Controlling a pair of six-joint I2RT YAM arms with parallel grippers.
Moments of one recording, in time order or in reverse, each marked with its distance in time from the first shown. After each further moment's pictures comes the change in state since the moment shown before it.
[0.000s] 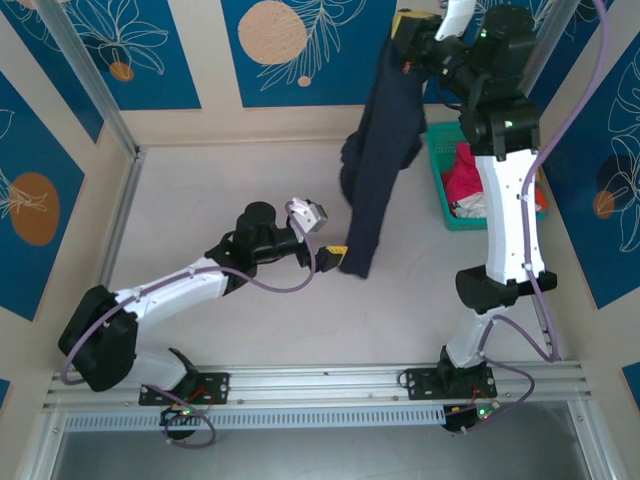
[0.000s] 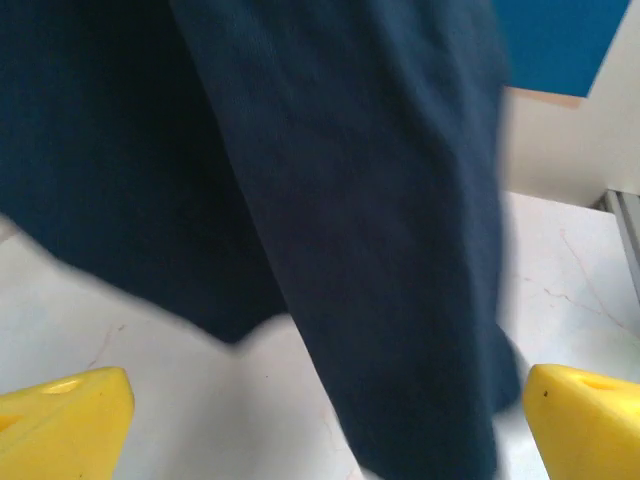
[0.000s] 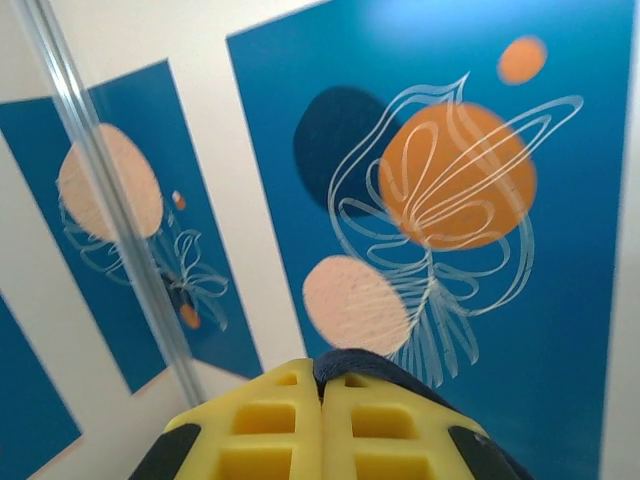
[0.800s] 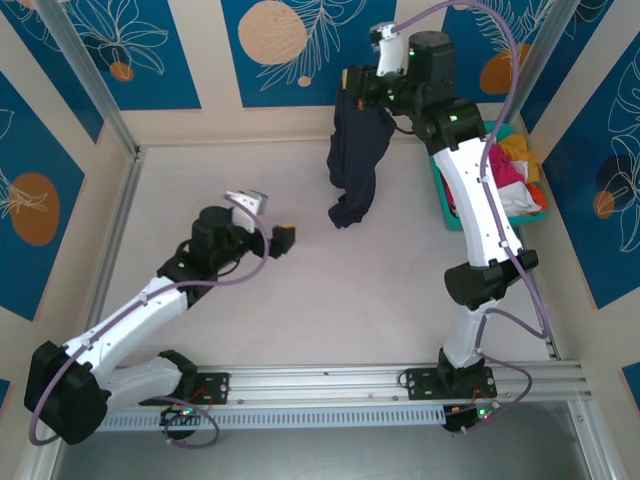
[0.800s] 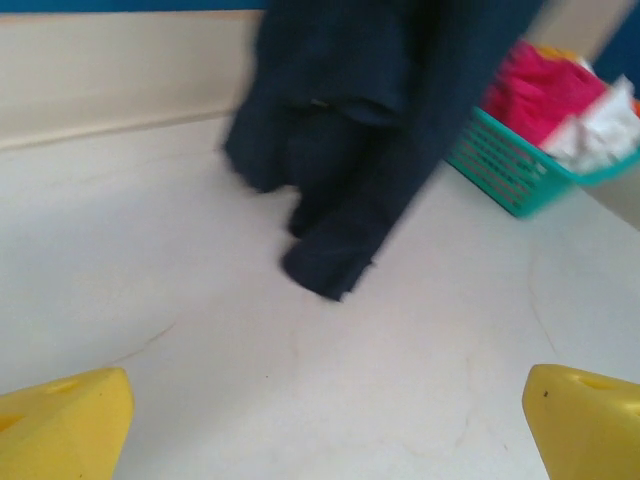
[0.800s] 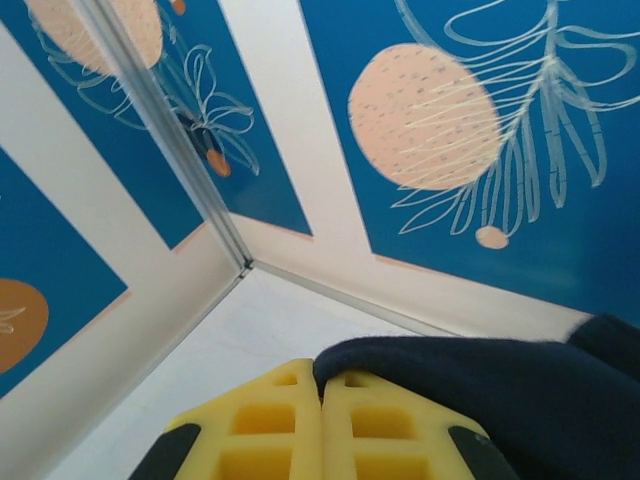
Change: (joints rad) left arm 0.228 -0.295 -0.072 -0.323 -0.314 -0.320; right arm 0.150 0.061 -0.183 -0.078 -0.009 -0.025
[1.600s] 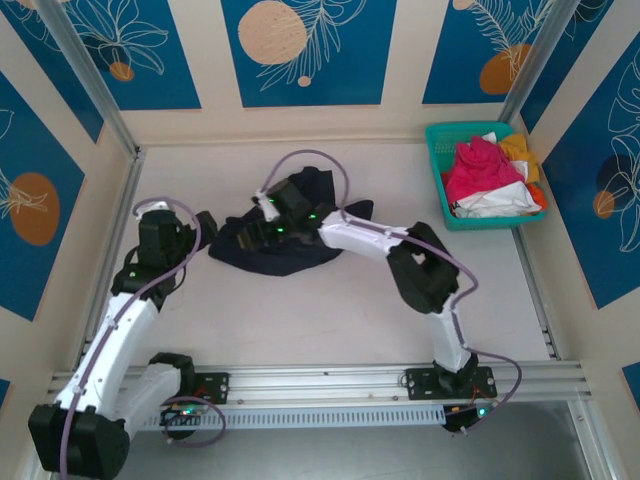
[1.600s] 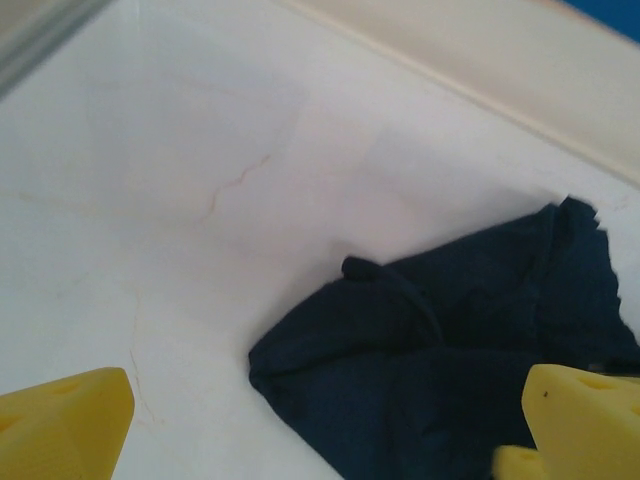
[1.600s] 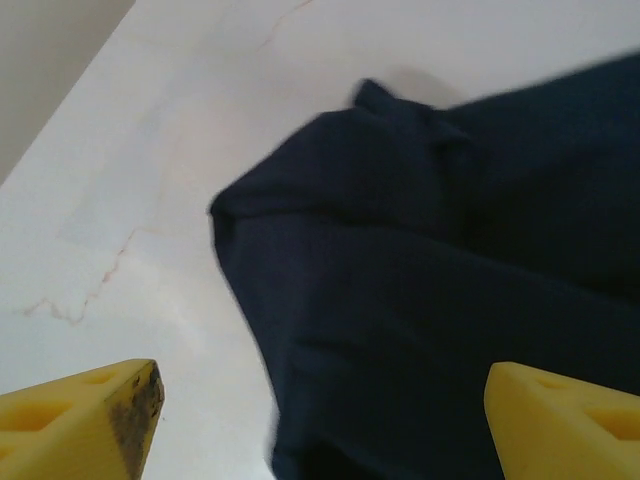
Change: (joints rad) left arm 0.336 -0.140 -0.014 -0.408 -0.279 -0.301; right arm 0.412 0.121 -0.917 0.550 0.106 0.157
